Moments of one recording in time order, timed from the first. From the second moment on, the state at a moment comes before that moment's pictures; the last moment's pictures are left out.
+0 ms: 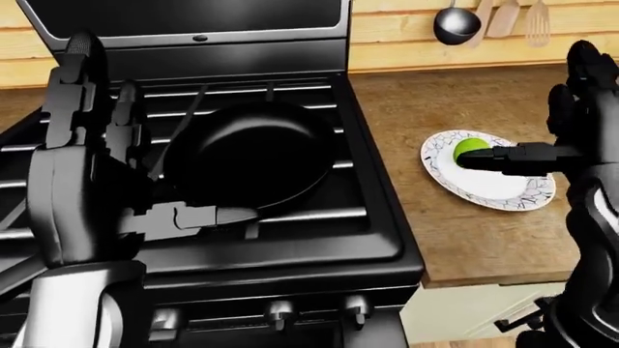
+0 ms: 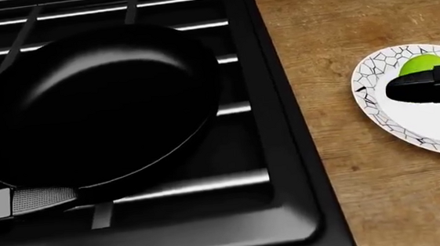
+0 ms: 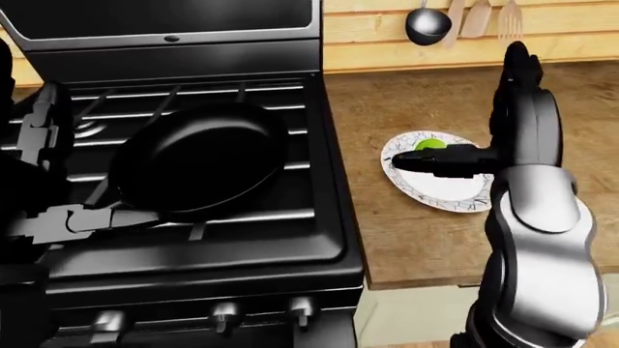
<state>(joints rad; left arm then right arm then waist) -0.21 0.73 0.15 -1.03 -0.81 0.63 0.75 -0.55 -0.48 -0.31 -0.71 -0.08 1.22 0.07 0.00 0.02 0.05</state>
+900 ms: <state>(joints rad) -0.21 0.75 0.15 -1.03 -0.82 0.63 0.76 -0.80 -0.51 -0.20 -0.26 -0.42 1.09 0.43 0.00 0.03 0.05</state>
